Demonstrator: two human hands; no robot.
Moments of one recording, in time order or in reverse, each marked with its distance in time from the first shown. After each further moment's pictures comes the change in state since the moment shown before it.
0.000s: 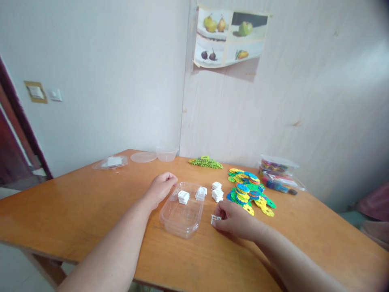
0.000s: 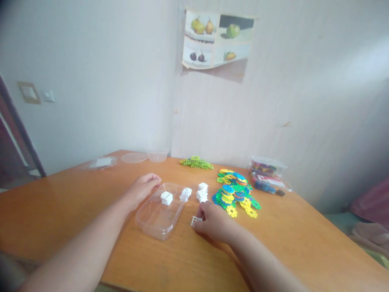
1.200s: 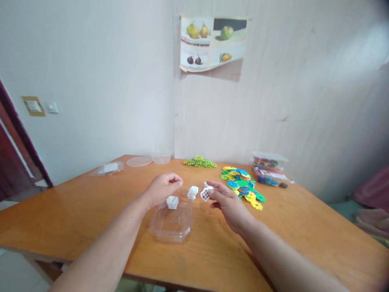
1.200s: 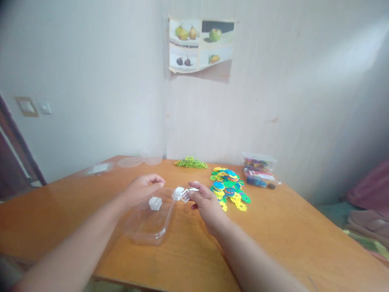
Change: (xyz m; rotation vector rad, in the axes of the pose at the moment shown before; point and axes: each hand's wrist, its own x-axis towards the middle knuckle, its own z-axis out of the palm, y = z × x) left_hand -0.027 0.063 0.014 0.187 -0.171 0.187; right_hand -0.007 -0.025 -0.014 1.155 0.261 0.043
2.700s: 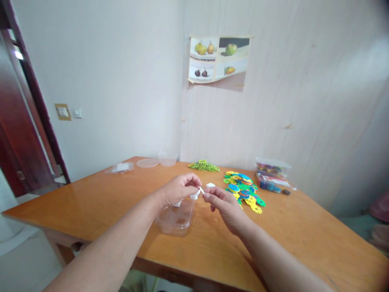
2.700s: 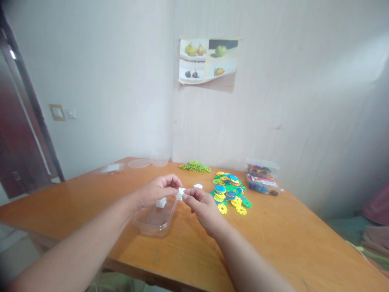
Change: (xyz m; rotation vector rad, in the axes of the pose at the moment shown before) left_hand -0.020 0.052 0.017 -0.298 -0.266 0.021; right_hand -0.015 -0.010 0.004 -0.173 -0.188 -0.217
